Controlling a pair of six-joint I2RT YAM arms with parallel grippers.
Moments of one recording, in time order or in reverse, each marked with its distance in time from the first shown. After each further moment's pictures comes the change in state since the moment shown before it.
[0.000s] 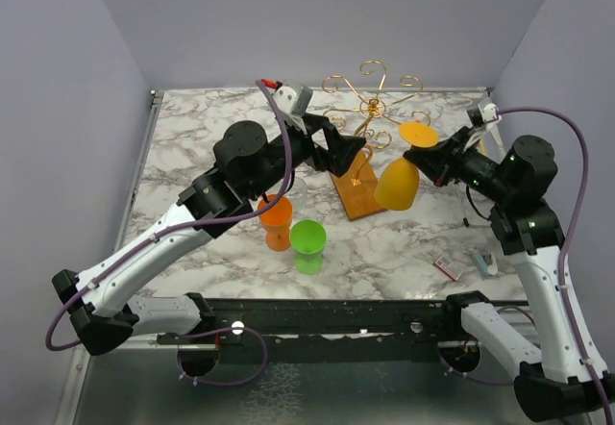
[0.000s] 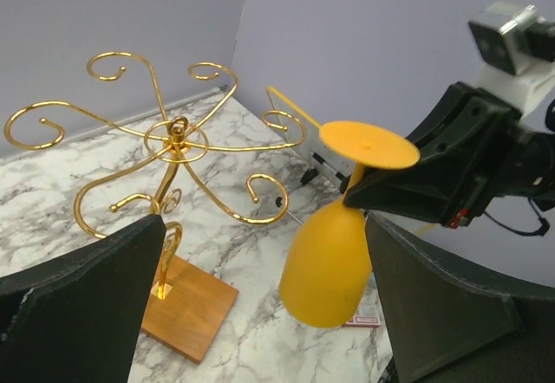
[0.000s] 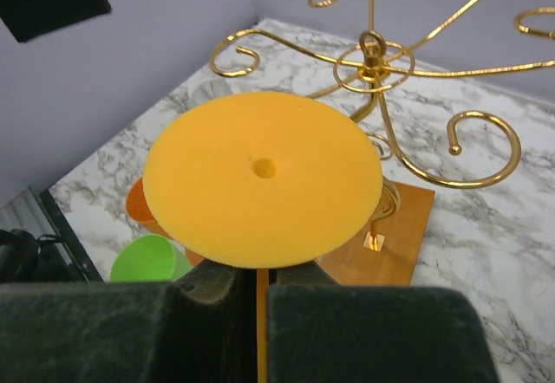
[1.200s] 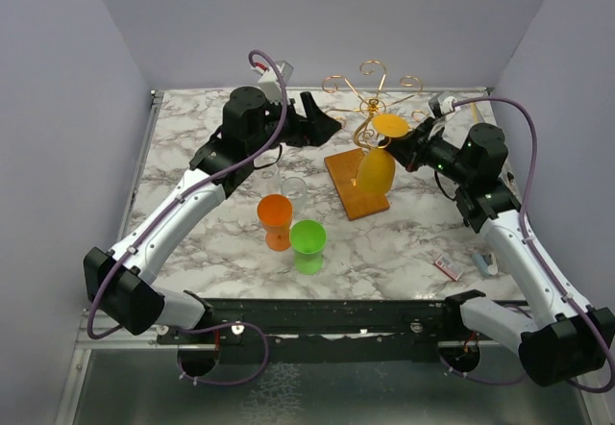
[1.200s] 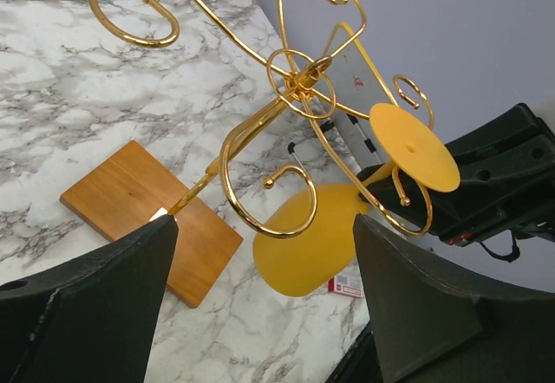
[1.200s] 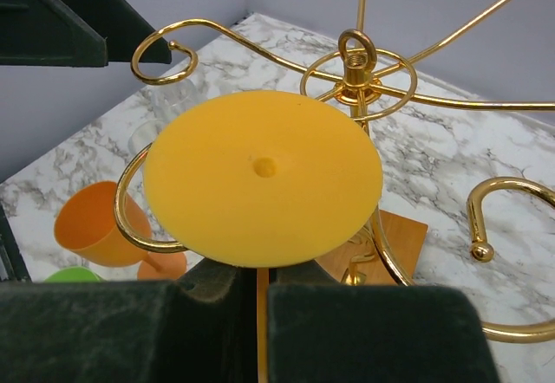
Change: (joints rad) left arm 0.351 0.201 0.027 -0.087 0.349 -0.281; right arm 0.103 0.232 -0.146 0.361 0.072 -0.050
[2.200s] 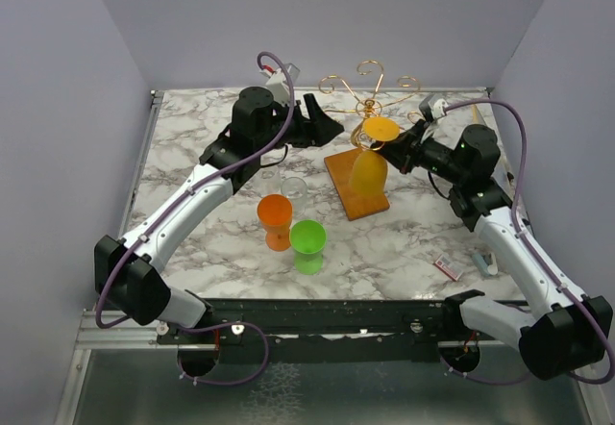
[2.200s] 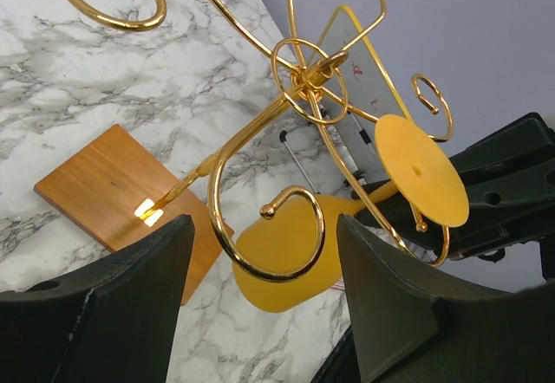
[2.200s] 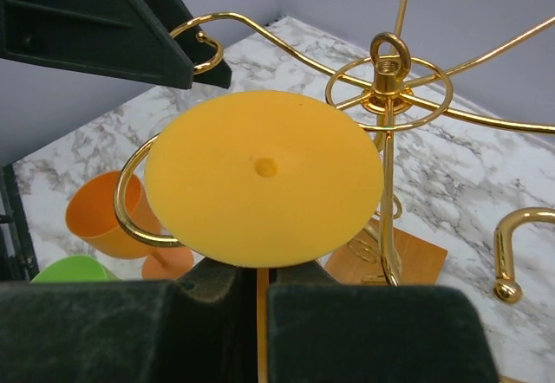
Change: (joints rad) left arm 0.000 0.057 -0.008 0.042 0.043 -0.042; right arm 0.026 0.042 -0.024 0.091 -0.110 -0.025
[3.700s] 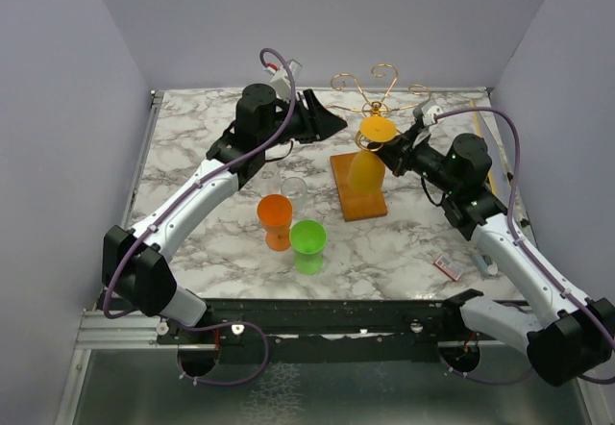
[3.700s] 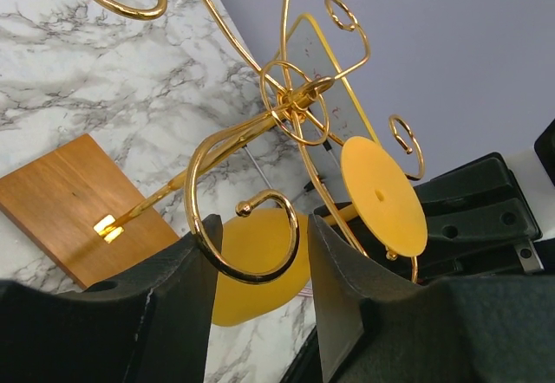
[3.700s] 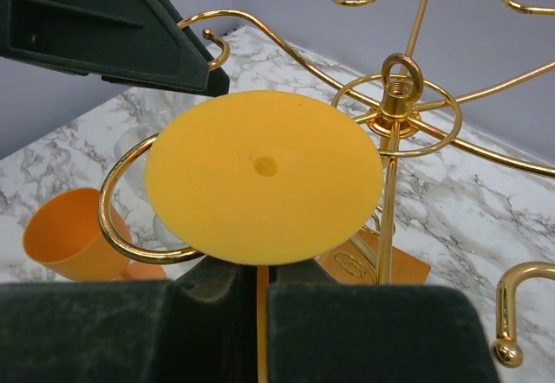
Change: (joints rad) left arm 0.006 0.060 0.010 0.102 0.084 -0.116; right arm 0.107 -0.036 -0.048 0.034 0.248 -0.044
